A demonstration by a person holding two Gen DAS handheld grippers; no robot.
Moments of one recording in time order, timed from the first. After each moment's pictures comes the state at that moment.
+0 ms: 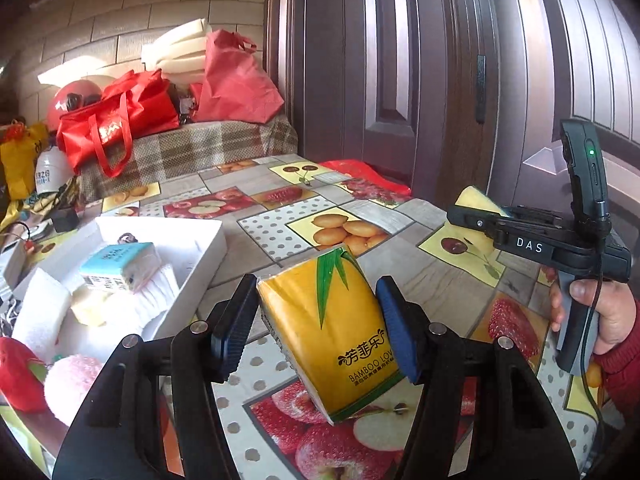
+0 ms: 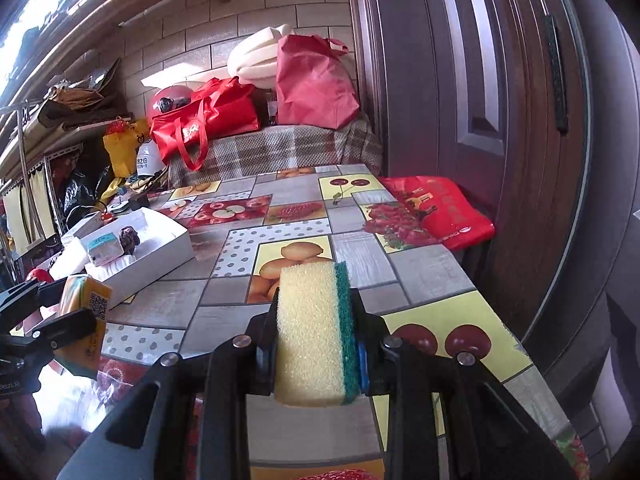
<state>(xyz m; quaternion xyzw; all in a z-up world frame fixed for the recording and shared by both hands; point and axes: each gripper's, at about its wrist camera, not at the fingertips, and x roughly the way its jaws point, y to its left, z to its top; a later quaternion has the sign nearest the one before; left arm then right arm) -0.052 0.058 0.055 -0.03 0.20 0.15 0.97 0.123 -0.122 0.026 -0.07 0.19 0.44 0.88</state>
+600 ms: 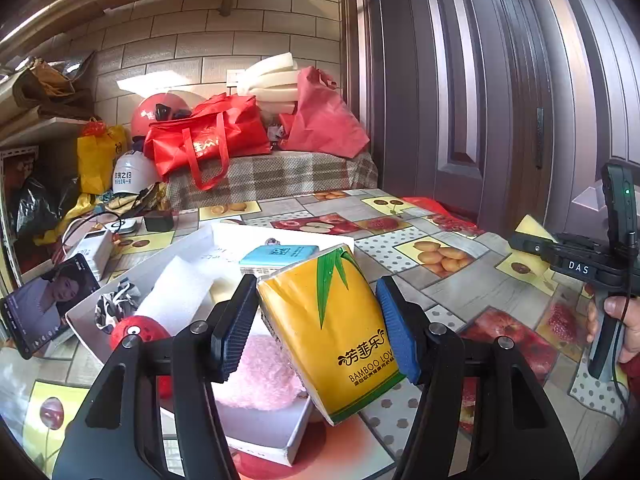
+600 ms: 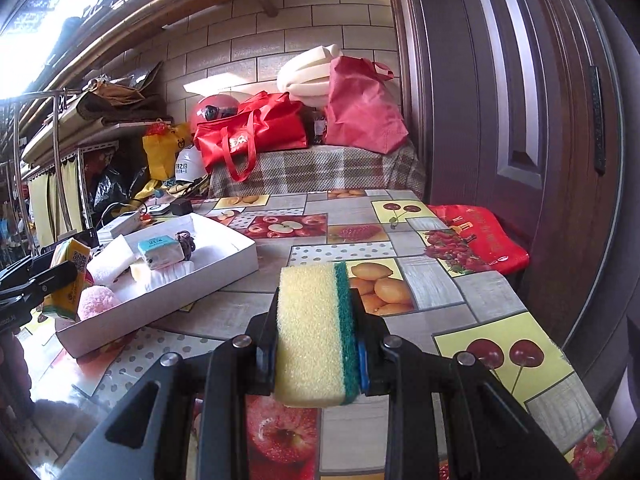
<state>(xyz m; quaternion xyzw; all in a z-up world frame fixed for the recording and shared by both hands) -0.152 0.125 0.059 -0.05 0.14 0.26 0.95 0.076 -0.086 0.030 -0.07 0.16 0.48 0.86</state>
